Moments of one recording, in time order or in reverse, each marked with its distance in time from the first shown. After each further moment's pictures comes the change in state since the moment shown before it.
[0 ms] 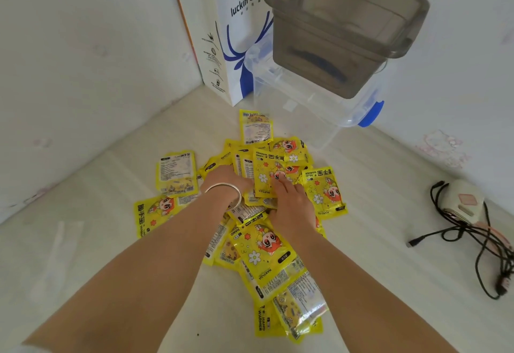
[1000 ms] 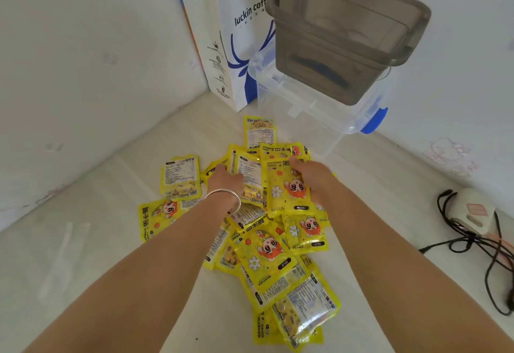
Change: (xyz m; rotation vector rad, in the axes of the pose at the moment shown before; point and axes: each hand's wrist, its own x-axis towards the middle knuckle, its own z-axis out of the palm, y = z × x) left_hand -0.008 0.005 -0.001 -0.440 0.103 -0.087; right_hand 0.055 0.024 -0.061 1.149 -0.181 0.481
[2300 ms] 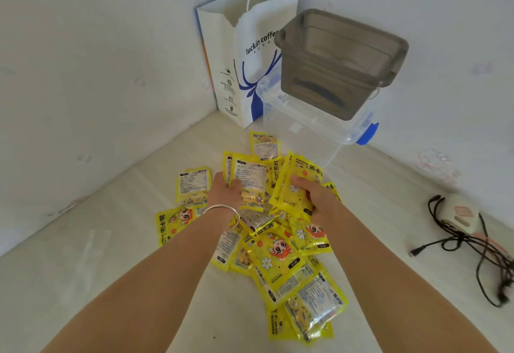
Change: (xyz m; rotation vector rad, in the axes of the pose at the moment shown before) left_hand -0.031 -0.017 -0.034 -0.214 0.042 0.152; right_hand -0.031 0.023 0.011 0.429 -0.080 0.024
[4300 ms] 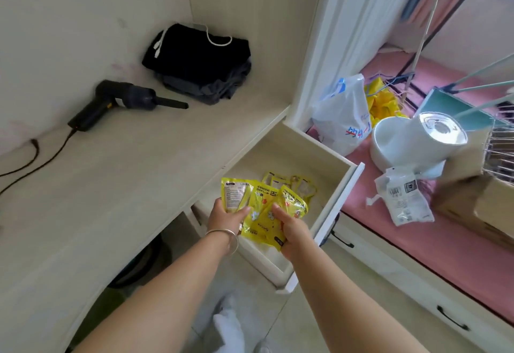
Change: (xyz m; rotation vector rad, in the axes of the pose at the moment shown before) left_hand -0.651 -0.169 0.380 0.616 -1.343 0.512; right_hand -0.479 0.463 -0.449 1.369 1.085 -0.268
